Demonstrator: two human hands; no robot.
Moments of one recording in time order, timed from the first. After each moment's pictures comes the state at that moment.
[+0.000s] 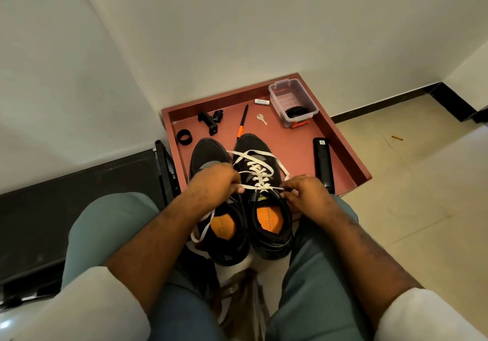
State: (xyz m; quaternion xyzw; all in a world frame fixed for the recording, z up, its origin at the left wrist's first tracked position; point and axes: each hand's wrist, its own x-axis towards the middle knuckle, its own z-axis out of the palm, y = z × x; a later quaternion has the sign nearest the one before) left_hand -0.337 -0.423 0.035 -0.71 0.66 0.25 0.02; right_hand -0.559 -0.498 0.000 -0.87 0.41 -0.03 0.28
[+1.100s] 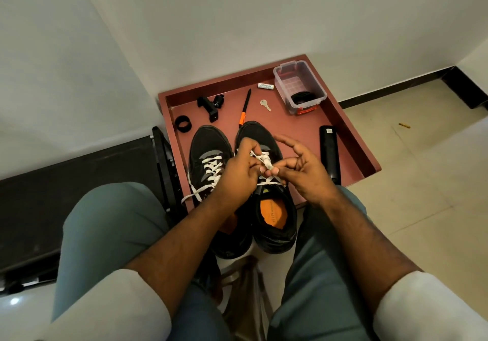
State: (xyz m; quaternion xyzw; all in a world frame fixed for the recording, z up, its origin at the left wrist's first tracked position) left_hand -0.380 -0.426 0.006 -0.67 0.49 0.37 -0.41; right_hand -0.531 -0.499 0.015 -0.56 0.35 -0.24 0.71
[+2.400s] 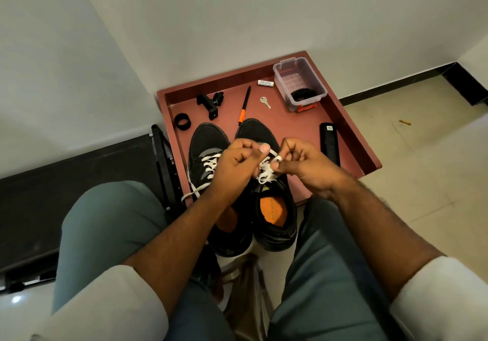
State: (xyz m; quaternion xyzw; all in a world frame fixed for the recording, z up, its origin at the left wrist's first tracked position) left_hand -0.378 -0.429 0.012 -0.64 0.39 0.41 -0.52; right_hand -0.526 -0.512 0.035 -0.59 0.36 -0.16 0.70
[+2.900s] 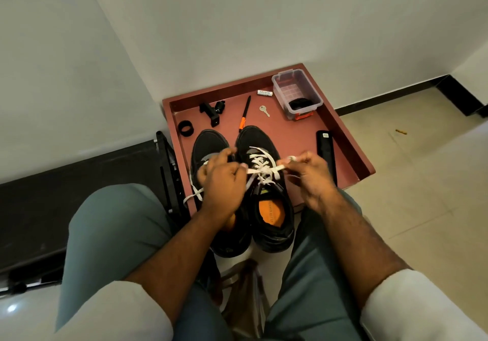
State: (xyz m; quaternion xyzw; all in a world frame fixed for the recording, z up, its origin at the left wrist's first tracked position) left_hand -0.373 -0.401 0.001 -0.79 0.45 0.22 -0.36; right_hand -0.537 -0.501 0.008 -0.39 0.53 -0.28 0.70
